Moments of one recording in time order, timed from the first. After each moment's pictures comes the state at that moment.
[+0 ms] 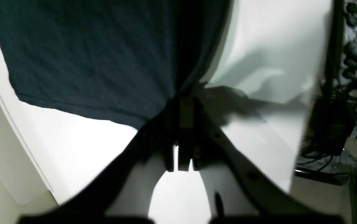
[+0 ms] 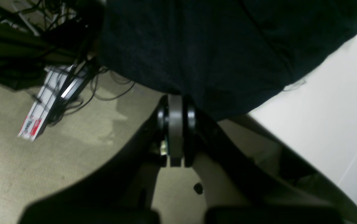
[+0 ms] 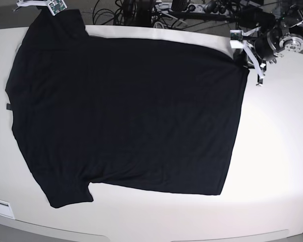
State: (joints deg) left arm 16.8 -74.4 40.6 118.0 19.2 -16.0 20.9; right arm -72.1 19.1 8.7 132.3 -12.3 9.2 -32.9
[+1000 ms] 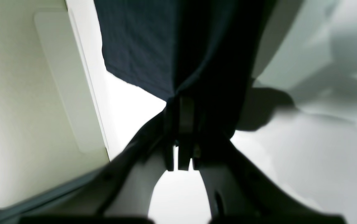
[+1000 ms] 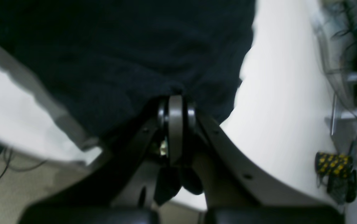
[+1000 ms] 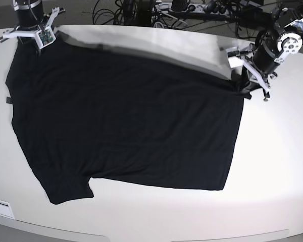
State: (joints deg) left arm 12.5 -69.1 40.4 114.3 26.6 0.6 22.7; right arm -57.6 25.2 8.8 132.6 -18.2 0.9 -29.2
